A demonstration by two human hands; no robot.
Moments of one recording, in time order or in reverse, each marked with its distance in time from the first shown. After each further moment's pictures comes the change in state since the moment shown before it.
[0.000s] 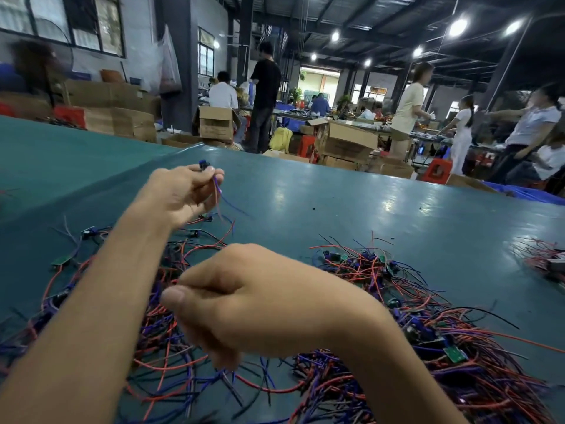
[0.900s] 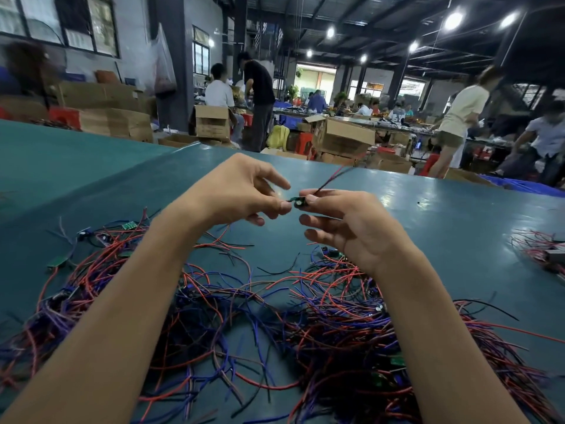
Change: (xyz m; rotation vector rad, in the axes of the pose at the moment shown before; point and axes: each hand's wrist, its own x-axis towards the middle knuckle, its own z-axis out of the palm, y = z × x) left_hand -0.046 -0.004 0.051 0.957 -0.549 0.357; right_hand -0.013 0.092 -0.063 0.973 0.779 0.314
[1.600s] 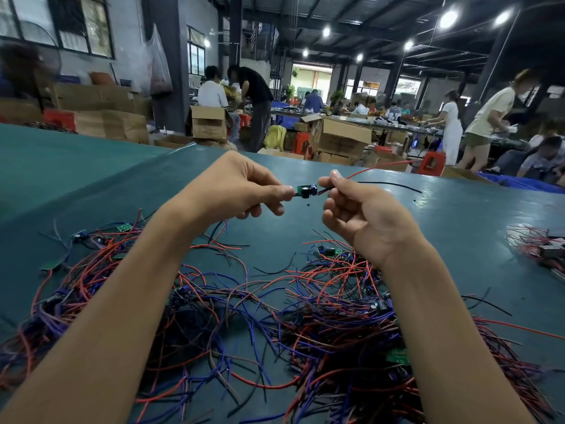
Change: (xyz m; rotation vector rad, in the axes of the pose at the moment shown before) left_hand 0.001 -0.001 0.000 -0.020 0.035 0.044; right_hand 0.008 -0.006 -0.017 0.251 0.090 0.007
